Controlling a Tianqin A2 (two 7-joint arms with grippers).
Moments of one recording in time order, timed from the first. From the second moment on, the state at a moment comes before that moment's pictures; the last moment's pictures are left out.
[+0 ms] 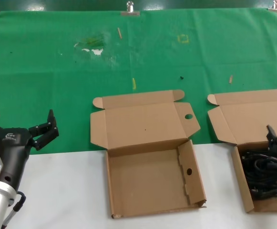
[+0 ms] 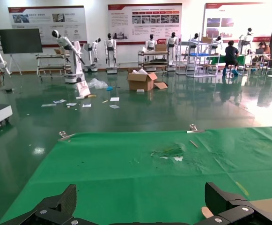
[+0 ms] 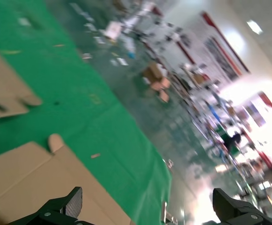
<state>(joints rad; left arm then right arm) 0.00 -0.30 1.60 -1.60 -1.80 0.00 0.00 -0.06 0.53 -1.60 1.57 1.44 0.07 -0.22</state>
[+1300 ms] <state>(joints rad) 0.00 -0.30 1.60 -1.60 -1.80 0.00 0.00 -0.17 0.65 -1.37 1.62 0.88 -0.53 -0.01</state>
